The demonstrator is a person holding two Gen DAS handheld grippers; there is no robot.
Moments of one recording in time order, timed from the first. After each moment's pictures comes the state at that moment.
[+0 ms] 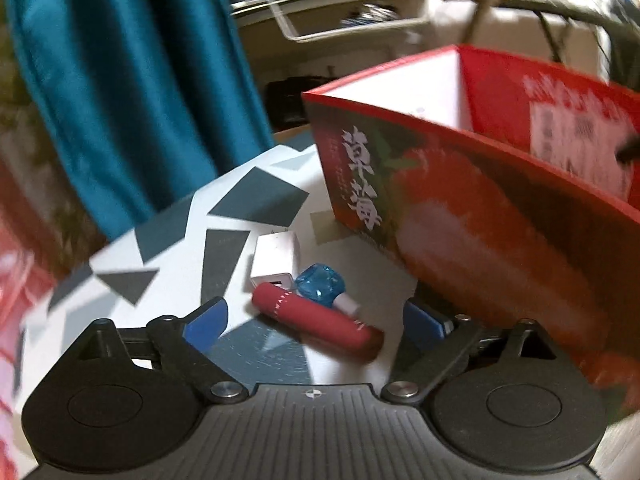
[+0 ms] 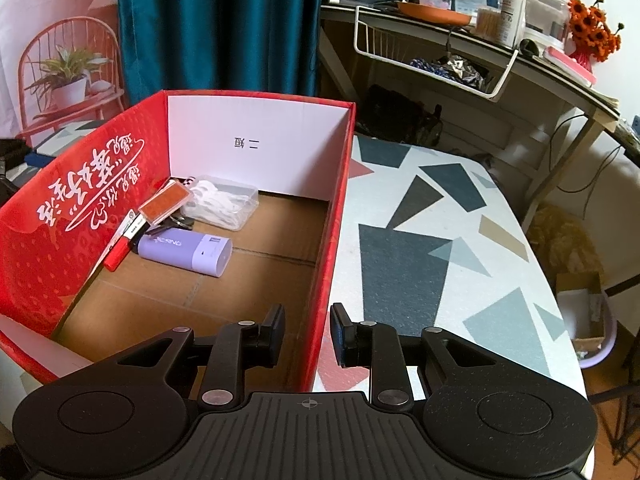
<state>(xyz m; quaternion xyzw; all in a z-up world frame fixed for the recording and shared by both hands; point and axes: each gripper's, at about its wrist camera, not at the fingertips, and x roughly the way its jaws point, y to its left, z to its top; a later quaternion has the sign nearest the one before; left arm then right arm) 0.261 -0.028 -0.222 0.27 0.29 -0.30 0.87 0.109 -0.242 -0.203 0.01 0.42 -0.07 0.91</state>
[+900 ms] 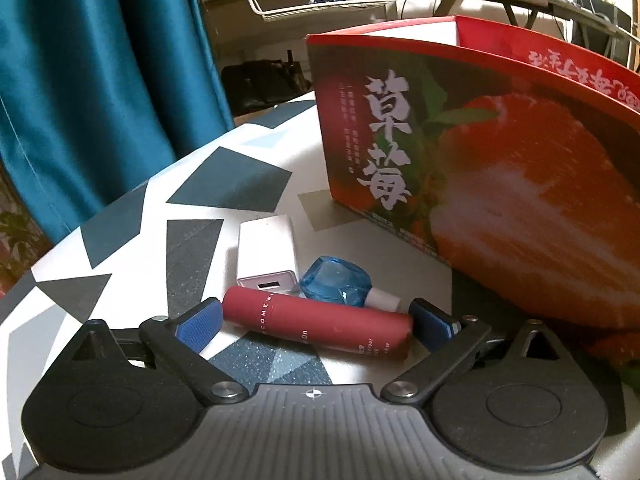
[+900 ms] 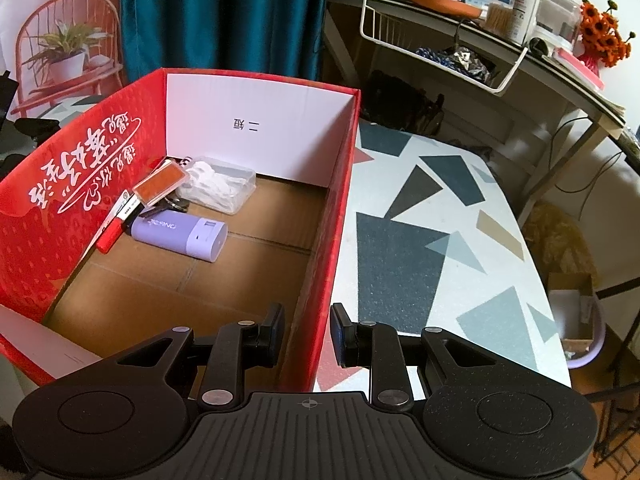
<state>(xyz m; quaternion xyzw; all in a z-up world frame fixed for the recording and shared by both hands) 0.325 -0.020 -0.260 0.25 0.32 -0.37 0.84 0.116 -0.239 -0.203 -0.01 0.44 -0.08 0.89</state>
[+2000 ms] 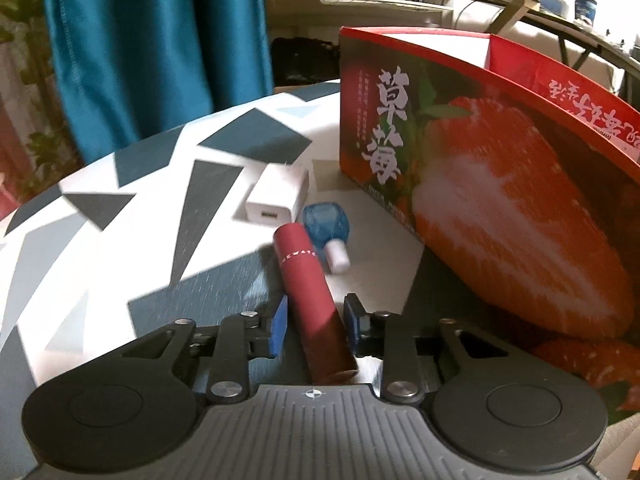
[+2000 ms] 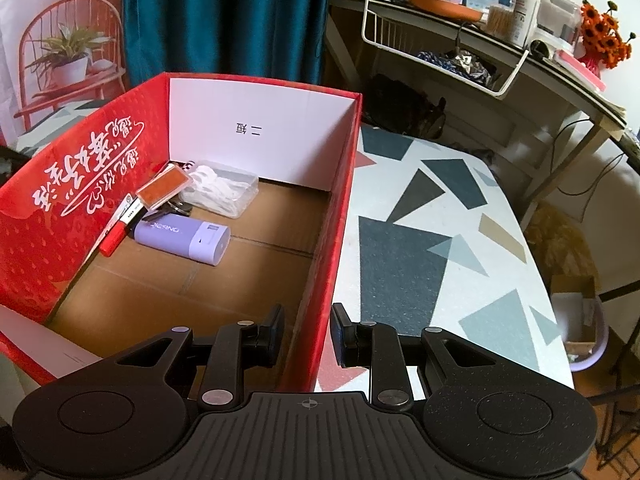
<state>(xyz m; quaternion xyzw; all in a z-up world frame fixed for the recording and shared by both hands) 0.280 -0.004 -0.248 0.17 0.38 -0.30 0.86 0.115 -0.241 -0.202 -0.01 0.44 -0.07 0.90</state>
